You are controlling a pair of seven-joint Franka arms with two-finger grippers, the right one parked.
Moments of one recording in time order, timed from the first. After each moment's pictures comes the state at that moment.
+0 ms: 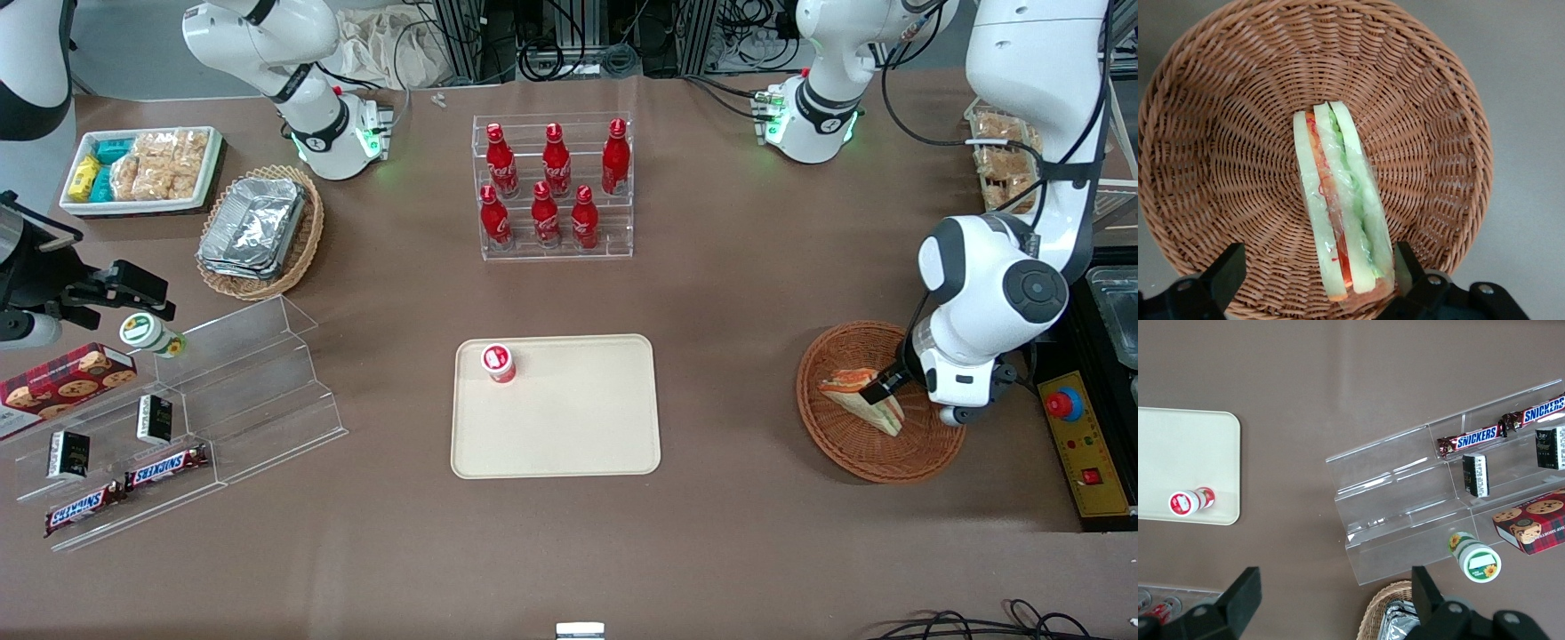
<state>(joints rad) -0.01 0.32 -0.01 -2.05 -0.02 2.41 -0.66</state>
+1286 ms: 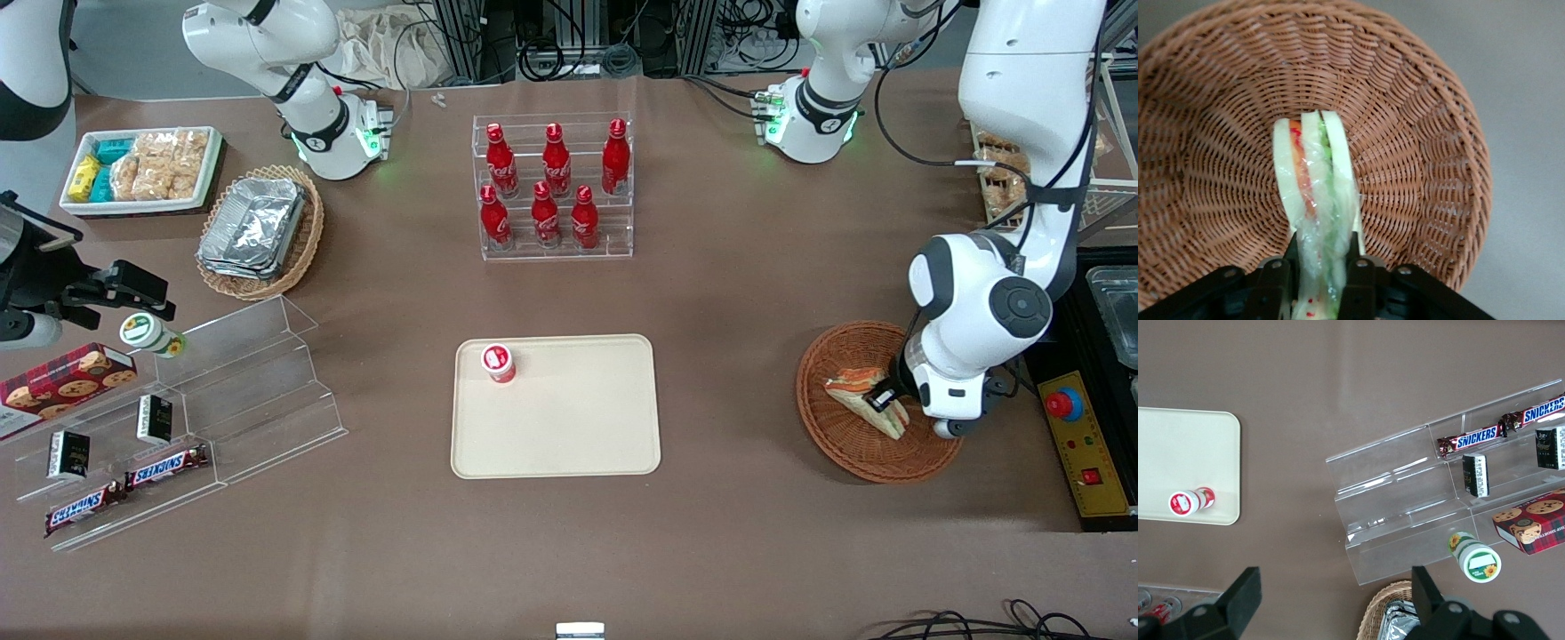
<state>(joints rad) -0.01 0.37 -0.01 -2.00 -0.02 2.43 -0.70</state>
